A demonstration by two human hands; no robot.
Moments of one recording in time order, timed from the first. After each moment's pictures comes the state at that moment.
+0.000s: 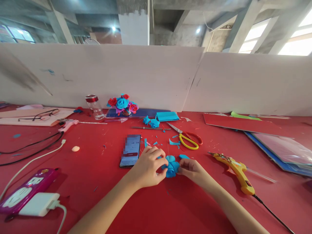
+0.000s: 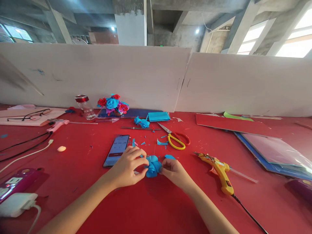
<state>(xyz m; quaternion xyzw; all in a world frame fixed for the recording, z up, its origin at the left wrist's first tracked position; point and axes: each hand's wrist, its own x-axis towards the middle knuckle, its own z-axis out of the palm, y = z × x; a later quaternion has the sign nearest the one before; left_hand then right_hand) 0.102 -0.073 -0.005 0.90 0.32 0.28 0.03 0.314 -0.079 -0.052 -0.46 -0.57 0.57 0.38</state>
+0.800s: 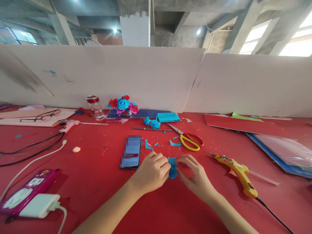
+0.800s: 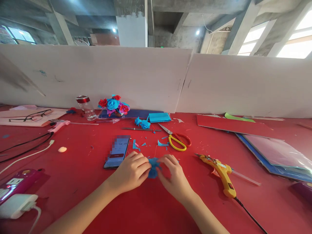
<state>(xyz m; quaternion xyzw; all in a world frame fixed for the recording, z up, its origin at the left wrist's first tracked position) 0.109 -0.075 -0.017 0.92 0.29 0.24 -0.08 0.299 -0.096 -0.033 -0.46 -0.74 0.23 0.42</state>
